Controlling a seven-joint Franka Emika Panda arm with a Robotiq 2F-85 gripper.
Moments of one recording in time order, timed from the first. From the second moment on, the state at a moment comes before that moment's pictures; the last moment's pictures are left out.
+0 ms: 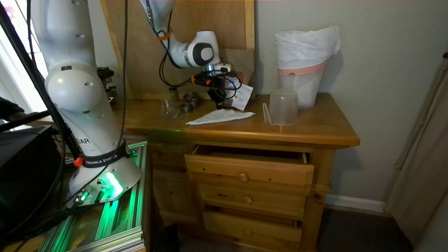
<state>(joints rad) 0.32 0.20 0.20 -2.36 -0.15 2.63 0.29</state>
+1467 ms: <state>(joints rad) 0.29 0.09 0.15 -2.38 -0.33 2.47 0.58</state>
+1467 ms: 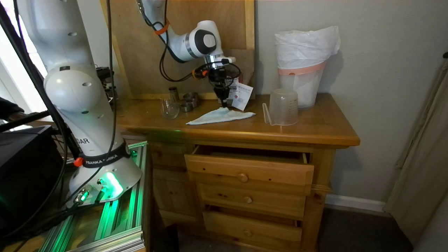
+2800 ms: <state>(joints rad) 0.13 -0.09 0.15 -2.50 -0.35 2.32 0.67</state>
